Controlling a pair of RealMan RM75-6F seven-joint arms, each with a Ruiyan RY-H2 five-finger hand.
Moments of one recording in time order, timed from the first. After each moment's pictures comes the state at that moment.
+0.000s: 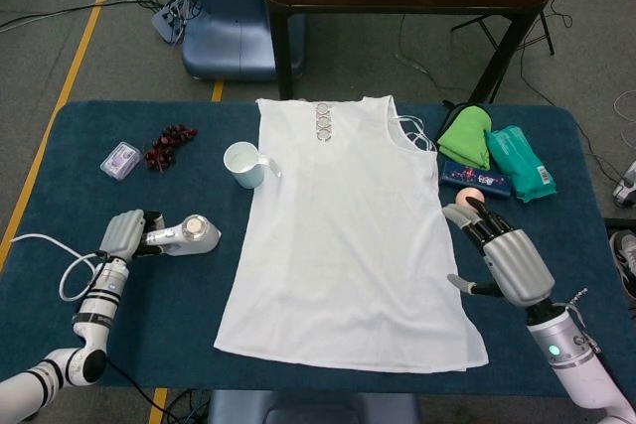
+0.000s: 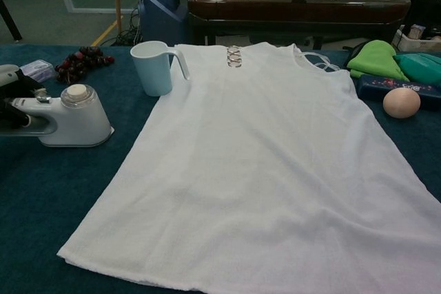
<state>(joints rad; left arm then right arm) -0.56 -1.56 -0.20 -1.10 1.14 0.97 -0.19 0.34 -1.08 0.04 -1.74 -1.64 1.41 0.06</state>
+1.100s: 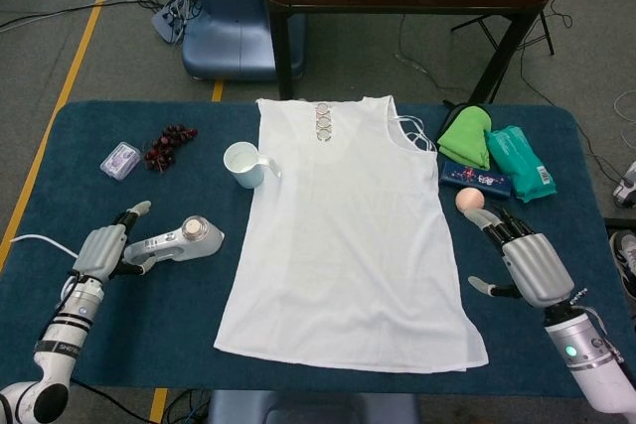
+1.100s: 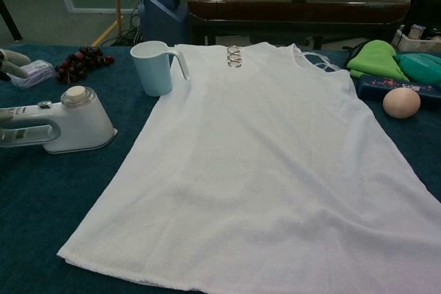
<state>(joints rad) -0.45 -1.25 -0.17 -1.58 1.13 1.06 -0.04 0.30 -1.04 0.03 -1.71 -1.58 1.35 0.07</state>
